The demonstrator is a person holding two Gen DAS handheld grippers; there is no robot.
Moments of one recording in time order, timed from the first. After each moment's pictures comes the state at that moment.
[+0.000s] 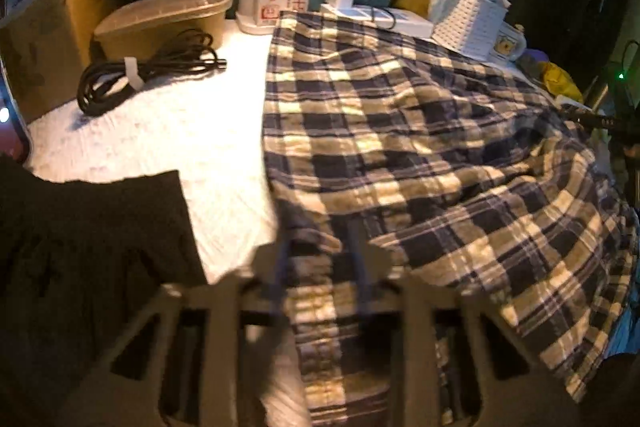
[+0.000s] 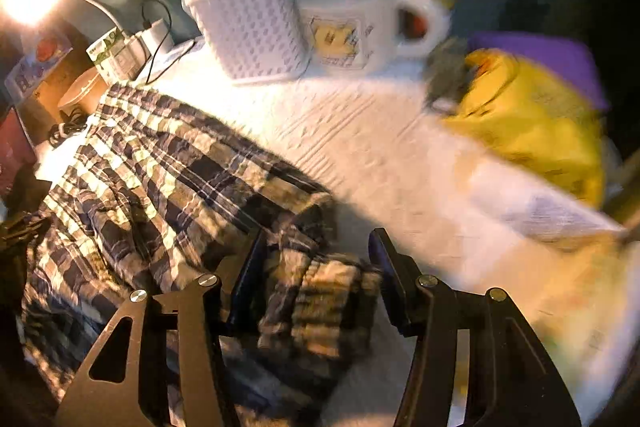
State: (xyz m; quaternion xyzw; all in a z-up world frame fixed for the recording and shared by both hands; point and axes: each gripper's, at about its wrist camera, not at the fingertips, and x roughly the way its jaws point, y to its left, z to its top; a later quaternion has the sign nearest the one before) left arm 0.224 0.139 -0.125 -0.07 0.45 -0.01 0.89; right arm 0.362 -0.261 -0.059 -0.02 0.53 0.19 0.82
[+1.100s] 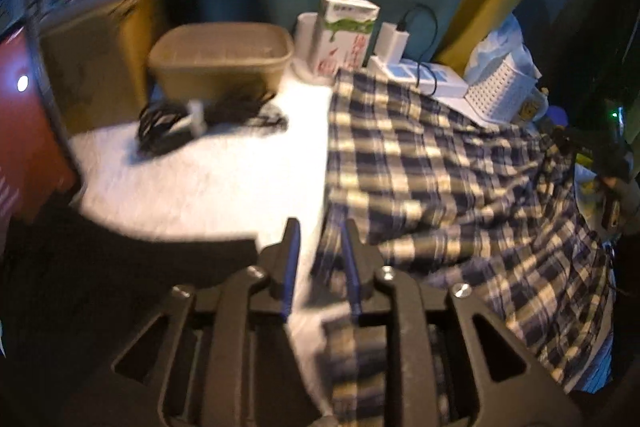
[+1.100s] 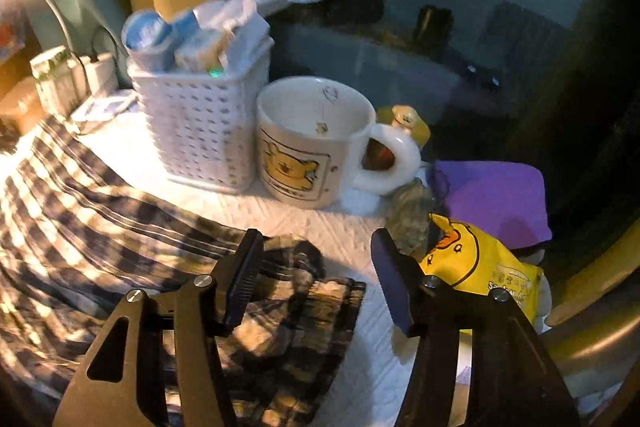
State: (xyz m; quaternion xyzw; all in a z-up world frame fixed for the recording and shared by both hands) left arm 0.242 0.187 -0.071 -0.11 0.43 0.03 0.90; right arm 0.423 -0.223 -0.015 -0.15 0.42 0.09 0.89
